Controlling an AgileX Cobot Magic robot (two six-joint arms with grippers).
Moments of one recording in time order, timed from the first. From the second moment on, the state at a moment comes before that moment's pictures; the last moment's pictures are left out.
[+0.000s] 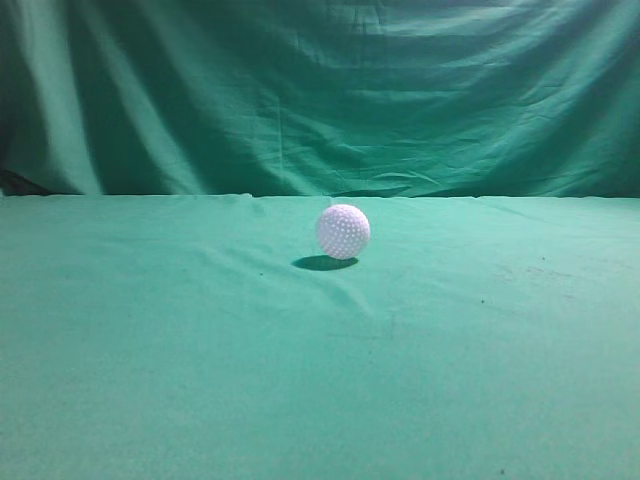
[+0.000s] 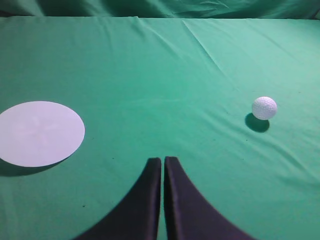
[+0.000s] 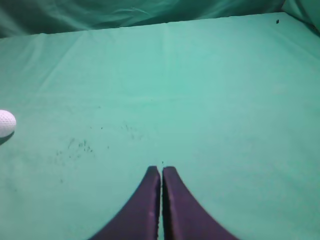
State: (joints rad) left arm -0.32 0.21 -0.21 -0.01 0.38 -0.13; right arm 0.12 -0.01 0.02 0.02 0.41 0.03
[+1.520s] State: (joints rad) left arm -0.10 0.03 -0.17 0.12 0.41 -0.05; right arm 0.12 -0.01 0.03 0.00 0.40 0.03
